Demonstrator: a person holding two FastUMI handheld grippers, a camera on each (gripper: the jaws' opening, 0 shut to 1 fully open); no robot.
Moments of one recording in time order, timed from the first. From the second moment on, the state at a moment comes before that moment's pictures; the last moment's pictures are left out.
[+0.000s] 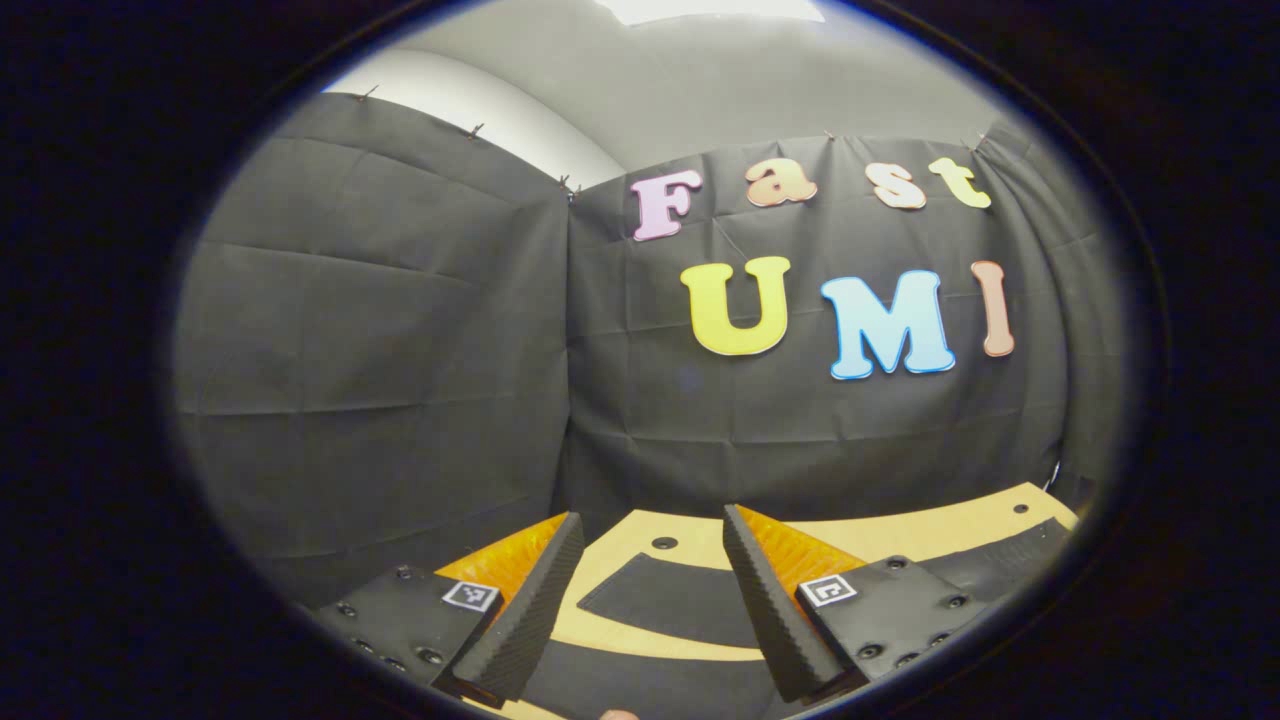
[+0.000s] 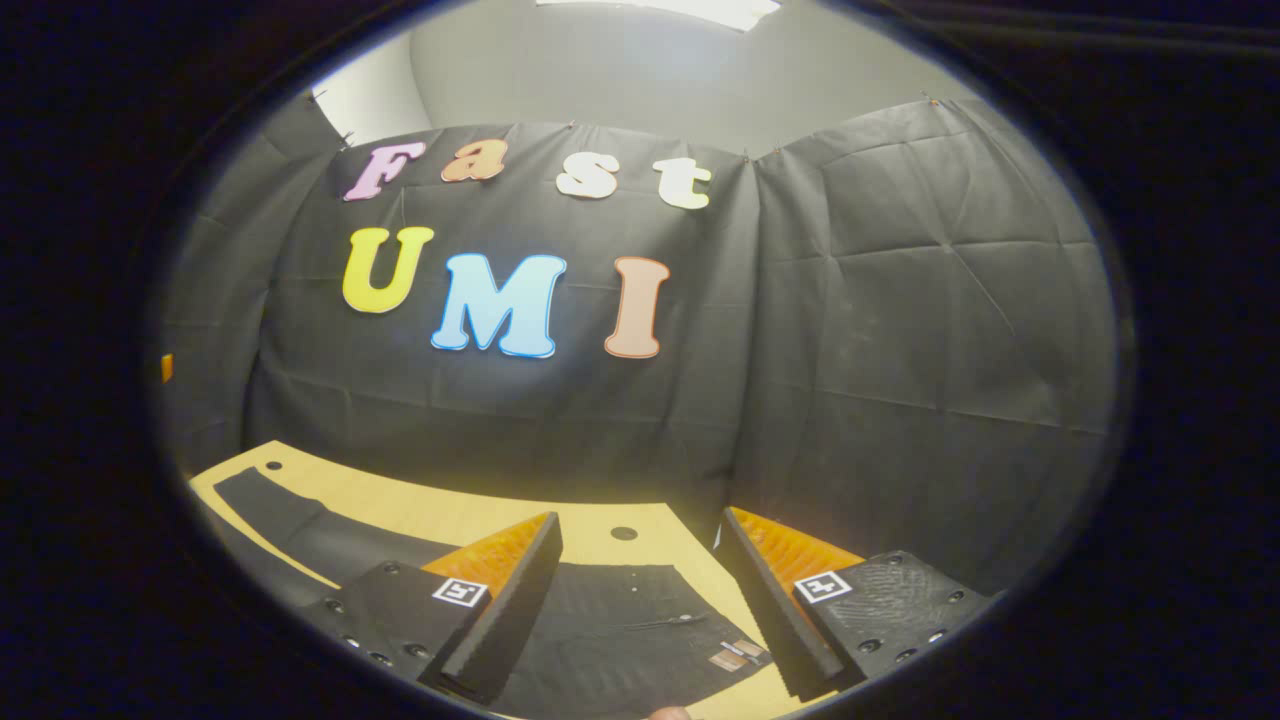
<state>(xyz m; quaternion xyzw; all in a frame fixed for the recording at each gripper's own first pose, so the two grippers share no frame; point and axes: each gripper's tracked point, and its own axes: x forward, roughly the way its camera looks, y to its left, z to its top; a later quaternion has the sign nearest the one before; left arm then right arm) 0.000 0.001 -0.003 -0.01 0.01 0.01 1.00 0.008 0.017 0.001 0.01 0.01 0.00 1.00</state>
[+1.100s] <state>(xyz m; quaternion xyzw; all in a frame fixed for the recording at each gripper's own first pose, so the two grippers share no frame) -0.077 0.162 -0.320 -0.44 0.38 0.25 0.78 -0.010 -0.016 -0.240 0.35 0.44 -0.08 0.83</state>
